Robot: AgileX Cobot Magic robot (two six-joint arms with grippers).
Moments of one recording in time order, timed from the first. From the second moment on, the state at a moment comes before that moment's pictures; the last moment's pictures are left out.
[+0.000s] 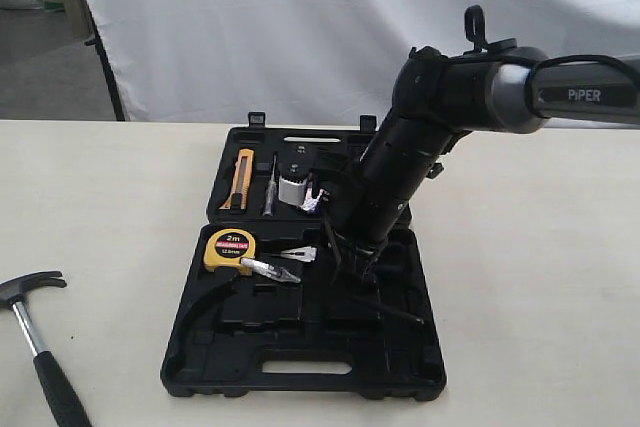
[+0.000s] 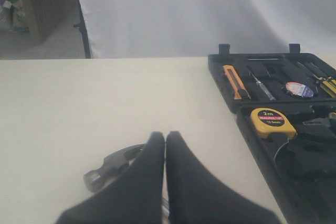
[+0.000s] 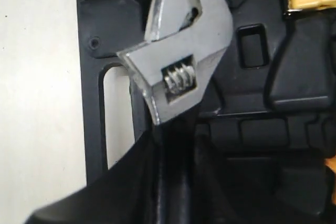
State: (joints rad) left arm 0.03 0.00 0.00 -0.04 0.27 0.01; right arm 0.60 2.11 -1.55 0.56 1.13 -1.20
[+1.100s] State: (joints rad) left arm 0.03 0.00 0.00 -0.04 0.27 0.01; right arm 0.60 2.21 -1.61 0.56 1.21 -1.12
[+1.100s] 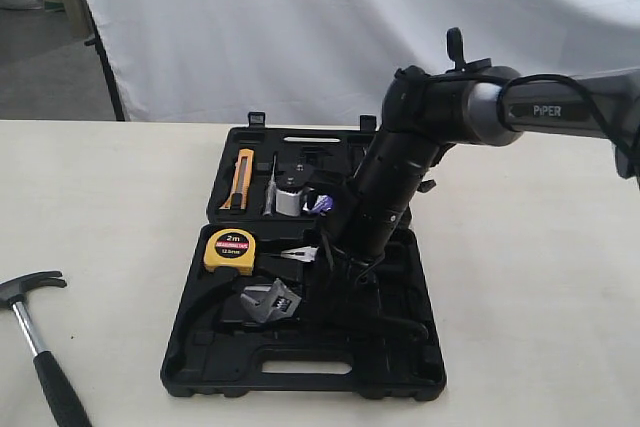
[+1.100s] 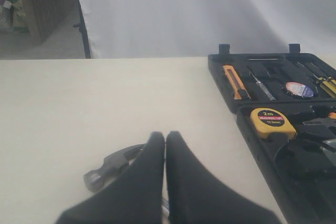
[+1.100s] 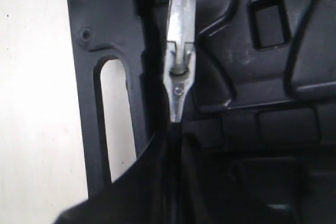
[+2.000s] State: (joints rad) left arm 0.03 0.00 0.00 -0.04 0.27 0.01; right arm 0.66 2.23 -1.62 0.42 1.00 -0.96
